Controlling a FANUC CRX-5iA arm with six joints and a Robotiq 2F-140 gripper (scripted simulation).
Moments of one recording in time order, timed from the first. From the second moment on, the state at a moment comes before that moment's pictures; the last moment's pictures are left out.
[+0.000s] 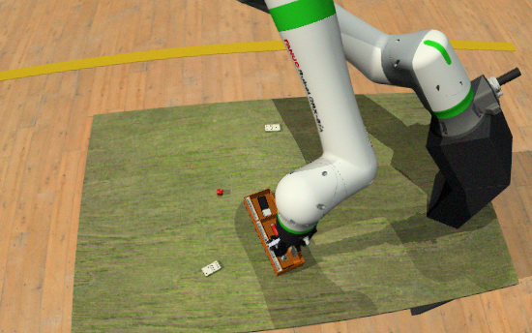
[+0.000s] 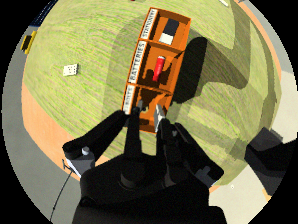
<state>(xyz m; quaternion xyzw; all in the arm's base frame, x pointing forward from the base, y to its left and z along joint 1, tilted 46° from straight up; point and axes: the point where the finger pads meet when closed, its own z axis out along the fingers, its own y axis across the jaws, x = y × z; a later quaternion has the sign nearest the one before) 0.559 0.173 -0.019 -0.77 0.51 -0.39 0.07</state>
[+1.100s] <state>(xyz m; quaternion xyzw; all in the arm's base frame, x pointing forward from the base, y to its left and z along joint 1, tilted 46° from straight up) 0.544 0.180 -0.003 -0.77 0.51 -0.39 0.07</state>
